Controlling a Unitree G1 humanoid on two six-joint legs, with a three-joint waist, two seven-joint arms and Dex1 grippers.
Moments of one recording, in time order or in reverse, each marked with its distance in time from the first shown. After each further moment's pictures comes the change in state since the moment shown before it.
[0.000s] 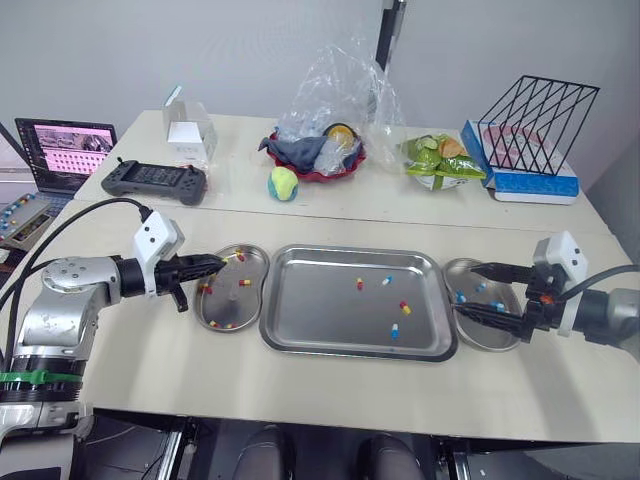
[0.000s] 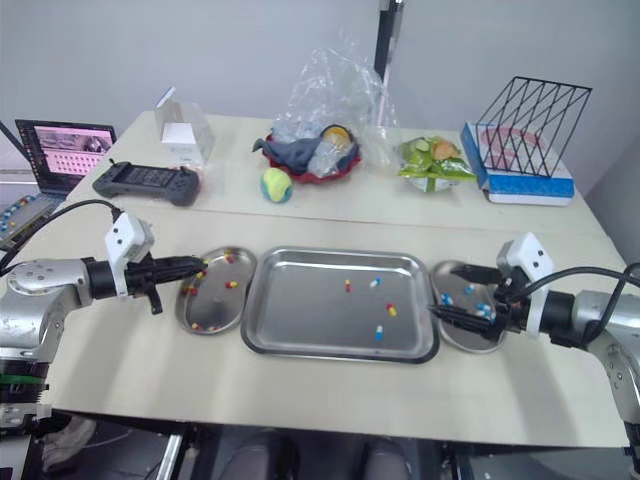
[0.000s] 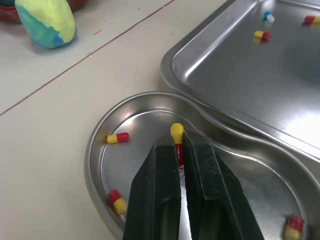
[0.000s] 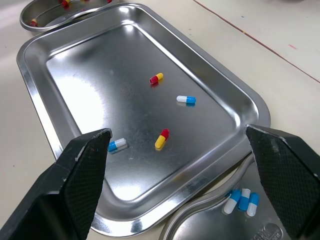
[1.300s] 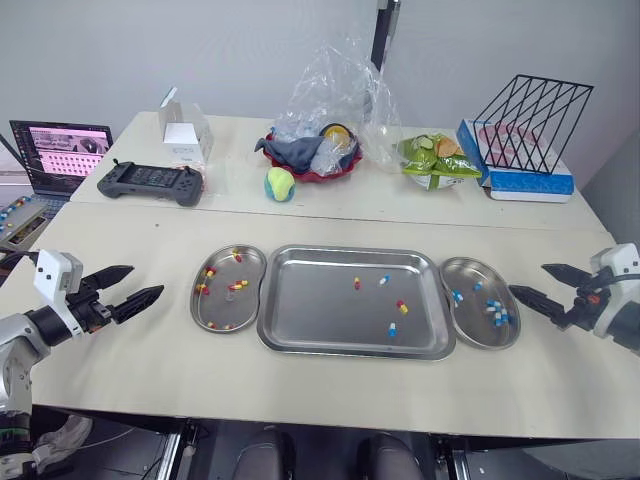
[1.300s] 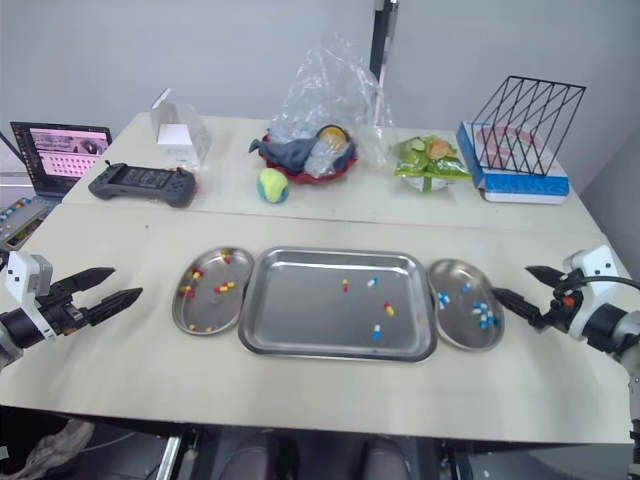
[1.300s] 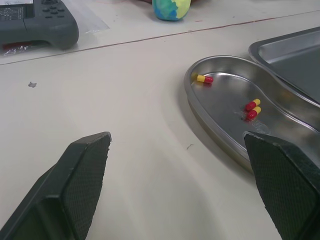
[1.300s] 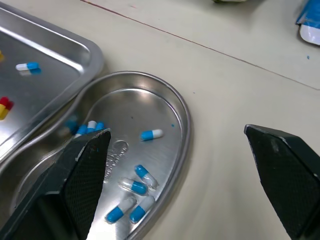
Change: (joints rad) left arm 0.270 -0.001 0.363 0.162 -0.158 -0.080 0.030; right arm -0.021 0.083 -0.118 0.503 -0.157 -0.308 -0.119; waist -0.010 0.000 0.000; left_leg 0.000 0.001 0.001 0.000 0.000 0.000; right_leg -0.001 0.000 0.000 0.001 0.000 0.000
